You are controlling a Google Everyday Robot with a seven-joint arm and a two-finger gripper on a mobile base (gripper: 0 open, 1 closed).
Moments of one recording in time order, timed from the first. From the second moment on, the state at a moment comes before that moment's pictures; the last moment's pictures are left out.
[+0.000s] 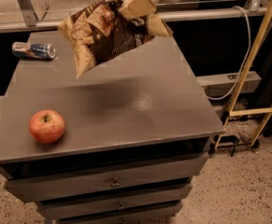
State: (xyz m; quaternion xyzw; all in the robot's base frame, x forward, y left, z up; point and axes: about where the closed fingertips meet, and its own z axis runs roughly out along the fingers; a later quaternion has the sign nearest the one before) arm 0.598 0.001 1.058 -0.61 0.65 0.18 0.42
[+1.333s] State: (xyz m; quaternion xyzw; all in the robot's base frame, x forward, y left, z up) arm 0.527 0.002 0.979 -0.60 0.69 0.21 0.35
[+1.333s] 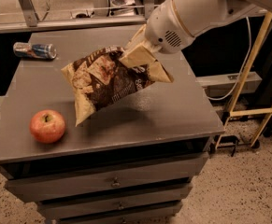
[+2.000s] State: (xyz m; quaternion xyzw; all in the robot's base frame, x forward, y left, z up) arm 0.513 0.009 0.953 -0.61 0.68 0.21 0.34
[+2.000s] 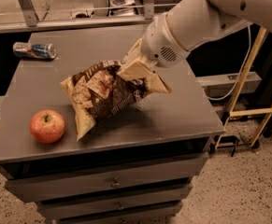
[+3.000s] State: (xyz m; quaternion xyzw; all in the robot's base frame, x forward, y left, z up) arm 0.506 0.008 0.949 -0.62 0.68 0.20 0.34
